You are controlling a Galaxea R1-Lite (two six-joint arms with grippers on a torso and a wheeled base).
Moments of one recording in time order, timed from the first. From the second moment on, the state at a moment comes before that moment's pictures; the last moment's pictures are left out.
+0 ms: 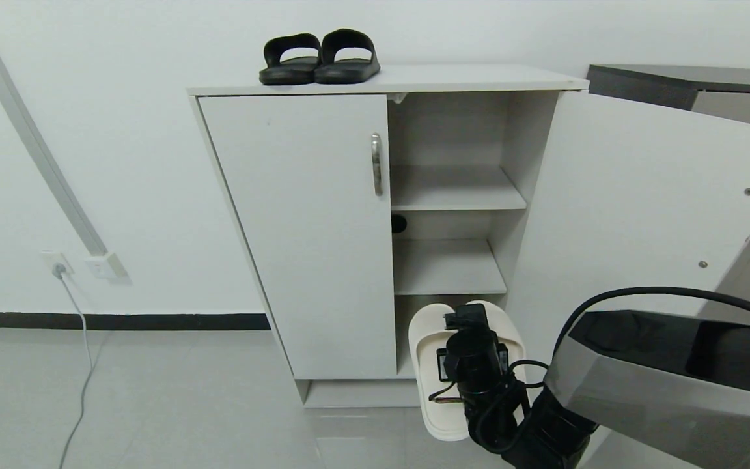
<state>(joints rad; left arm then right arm) 0.00 0.00 0.00 0.00 -0.01 0.00 0.78 2.38 -0.96 -1.10 -0.76 0.18</state>
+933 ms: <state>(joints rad) 0.00 0.00 0.00 0.00 -0.01 0.00 0.74 2.49 -0.99 -1.50 -0.75 -0.01</state>
